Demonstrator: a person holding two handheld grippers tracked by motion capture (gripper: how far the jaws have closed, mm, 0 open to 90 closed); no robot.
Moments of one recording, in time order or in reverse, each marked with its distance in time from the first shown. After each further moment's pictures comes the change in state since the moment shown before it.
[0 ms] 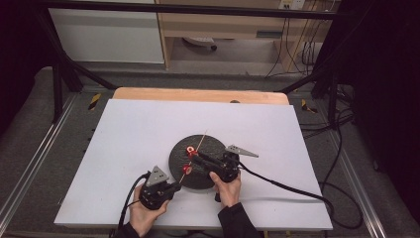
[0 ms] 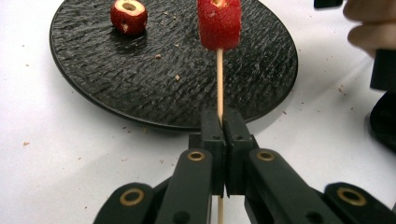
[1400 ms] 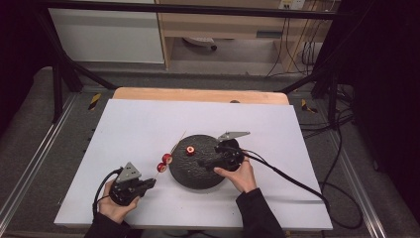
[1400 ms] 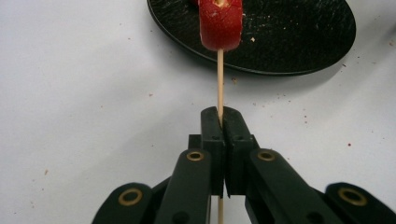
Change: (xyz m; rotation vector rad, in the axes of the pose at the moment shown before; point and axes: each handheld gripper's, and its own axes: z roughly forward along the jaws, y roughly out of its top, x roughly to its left) left arm 0.062 -0.014 -0.045 0.062 0.042 0.077; right arm 0.001 0.051 0.006 0.433 -0.255 -0.357
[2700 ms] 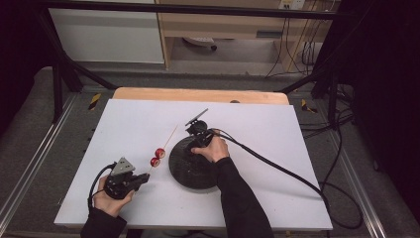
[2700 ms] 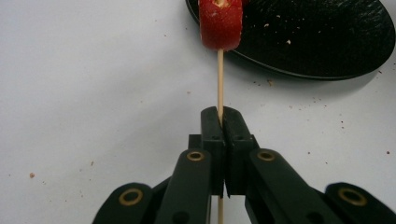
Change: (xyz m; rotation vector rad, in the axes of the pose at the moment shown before) left arm 0.021 0.001 -0.001 0.007 0.032 -0.042; right arm -0.007 0.063 0.093 0.373 -0.073 -0.068
